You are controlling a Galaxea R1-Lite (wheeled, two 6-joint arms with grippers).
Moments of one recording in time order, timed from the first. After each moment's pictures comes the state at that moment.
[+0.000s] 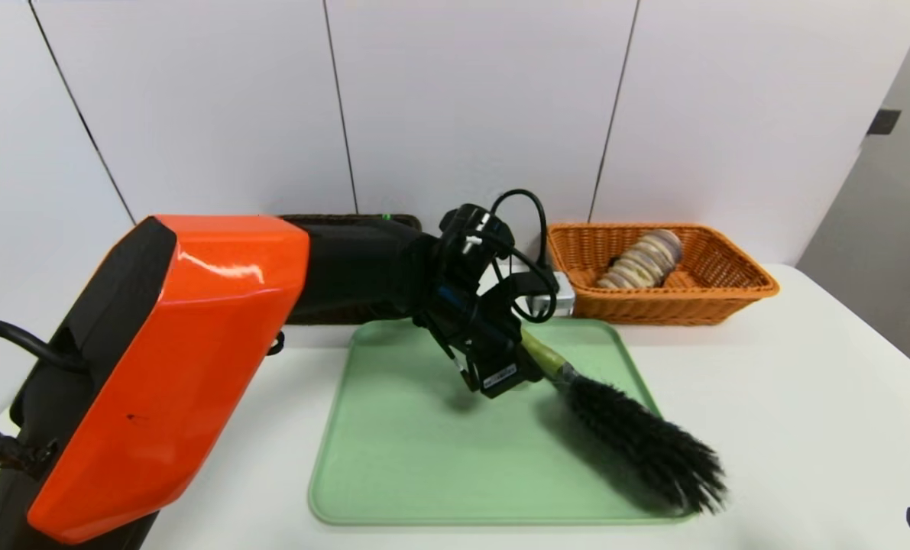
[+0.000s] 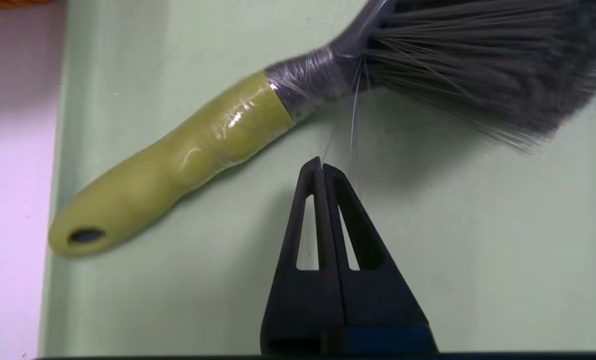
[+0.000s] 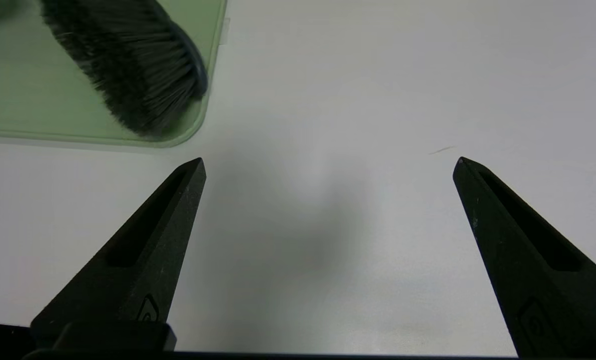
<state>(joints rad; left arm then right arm) -0.69 2.32 -1.99 0.53 -0.50 0.68 0.17 0.68 -0.56 0.41 -0.07 0.05</state>
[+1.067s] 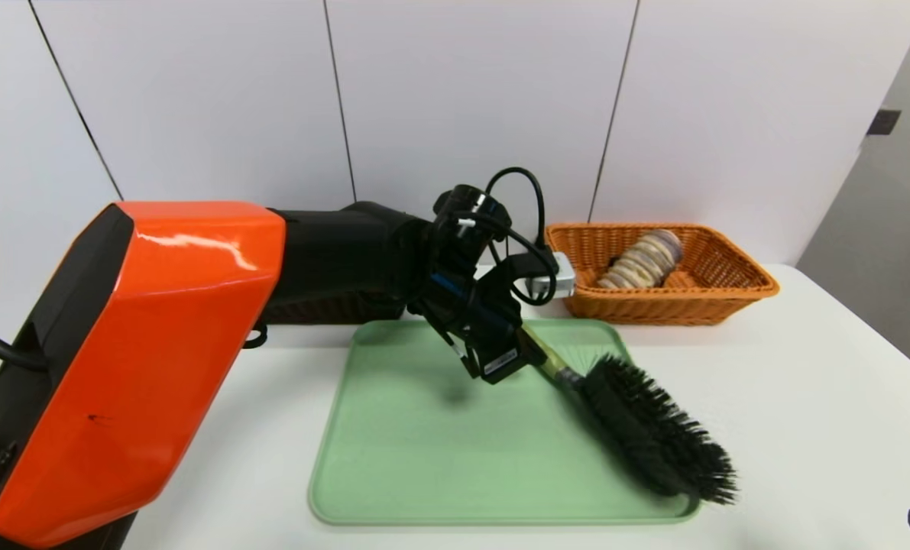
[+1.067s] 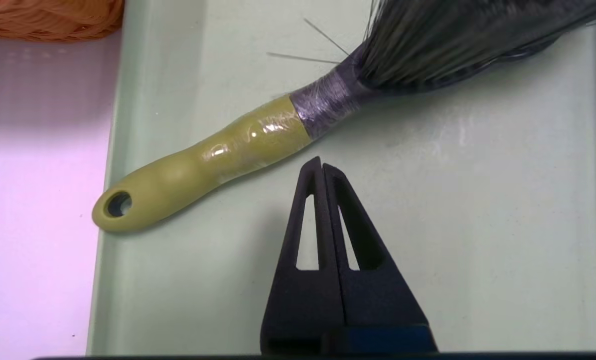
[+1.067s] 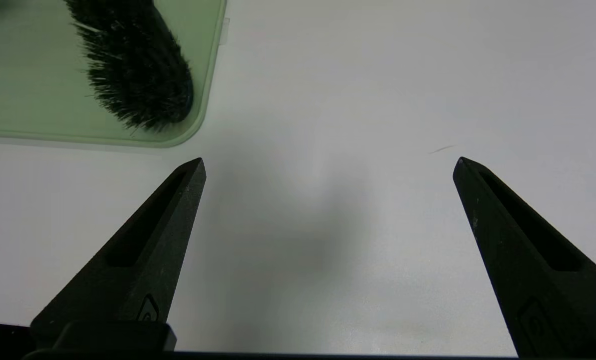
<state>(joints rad) -0.69 2.28 -1.99 0.51 -0.50 0.68 0.17 0.68 -0.56 0.41 -0.07 0.05</state>
